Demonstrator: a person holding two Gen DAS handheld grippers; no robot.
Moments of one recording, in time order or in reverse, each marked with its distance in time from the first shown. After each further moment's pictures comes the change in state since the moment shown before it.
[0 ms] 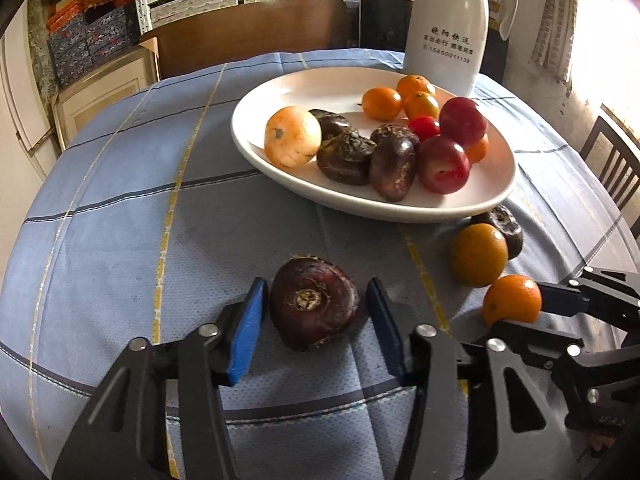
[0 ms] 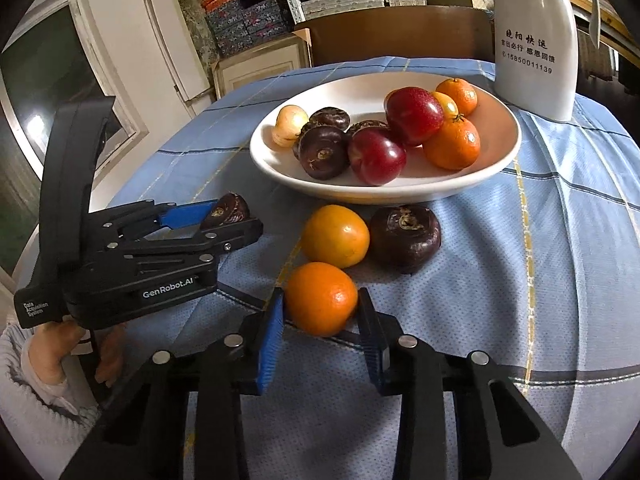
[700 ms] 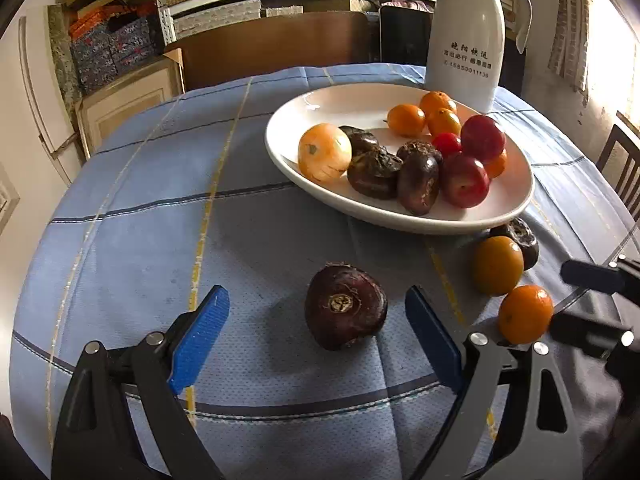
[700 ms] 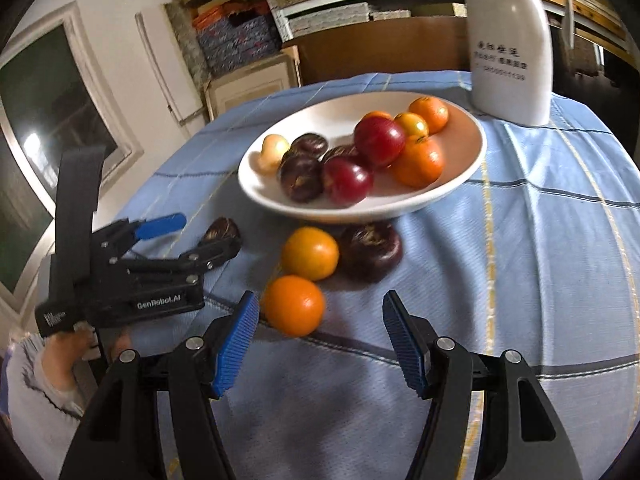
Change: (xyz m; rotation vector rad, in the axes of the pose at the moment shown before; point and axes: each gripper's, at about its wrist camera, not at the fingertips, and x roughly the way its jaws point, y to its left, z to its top) left arm -0.010 0.009 -0.001 -0.022 -0.045 0.086; right arm -0.020 -0.013 0.001 0.032 -0.047 -0.012
